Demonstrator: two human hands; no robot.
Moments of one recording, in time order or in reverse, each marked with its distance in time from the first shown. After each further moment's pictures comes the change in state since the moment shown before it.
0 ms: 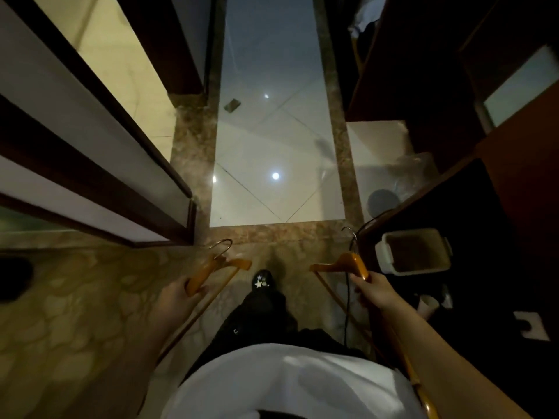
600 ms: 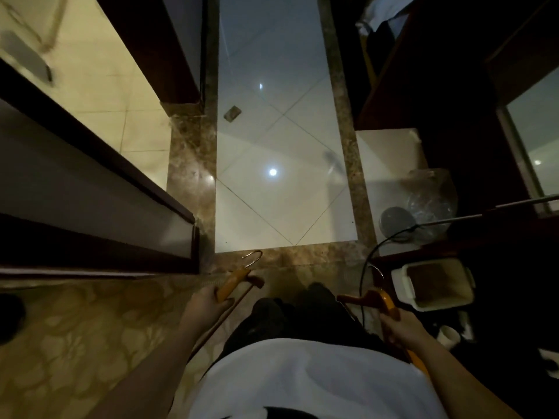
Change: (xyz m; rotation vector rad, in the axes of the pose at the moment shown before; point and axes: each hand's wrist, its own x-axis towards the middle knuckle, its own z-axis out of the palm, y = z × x) left_hand 0.179 0.050 -0.060 0.002 -0.228 -0.025; right_hand 0.087 -0.091 0.015 -0.197 0.083 0.247
